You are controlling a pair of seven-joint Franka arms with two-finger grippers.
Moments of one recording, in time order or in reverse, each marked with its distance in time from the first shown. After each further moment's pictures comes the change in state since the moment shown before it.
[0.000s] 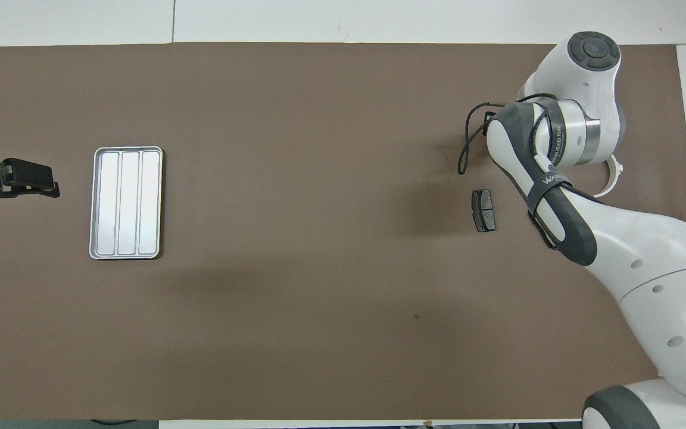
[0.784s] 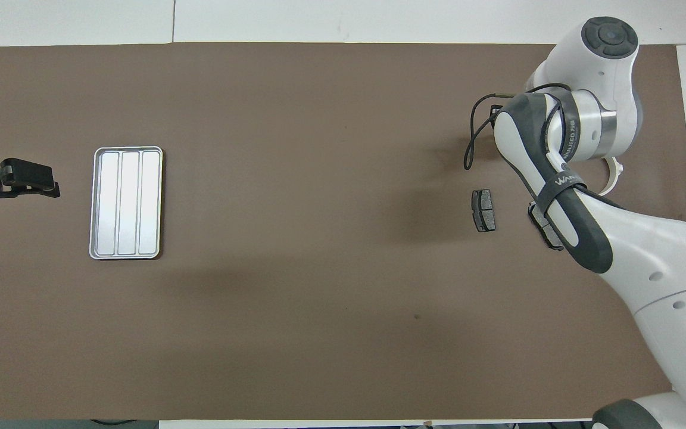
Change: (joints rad) left arm 0.000 0.000 0.000 0.000 0.000 0.000 0.000; right arm 0.017 -0.086 0.001 0.029 -0.007 -0.101 -0.001
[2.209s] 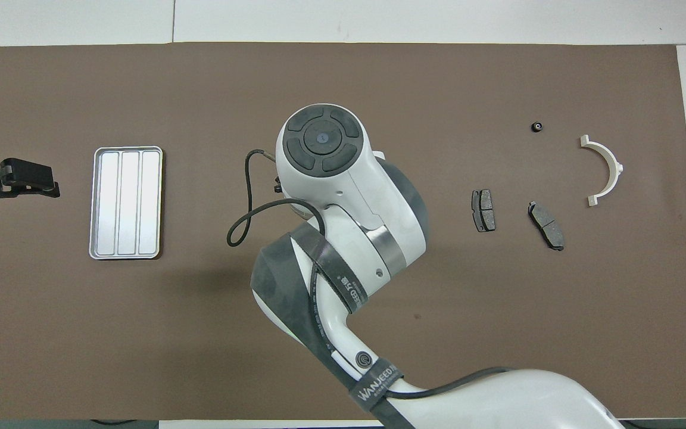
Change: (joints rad) left arm 0.000 0.000 0.000 0.000 0.000 0.000 0.000; right arm 0.533 -0.120 0.032 0.031 0.100 -0.123 1.049
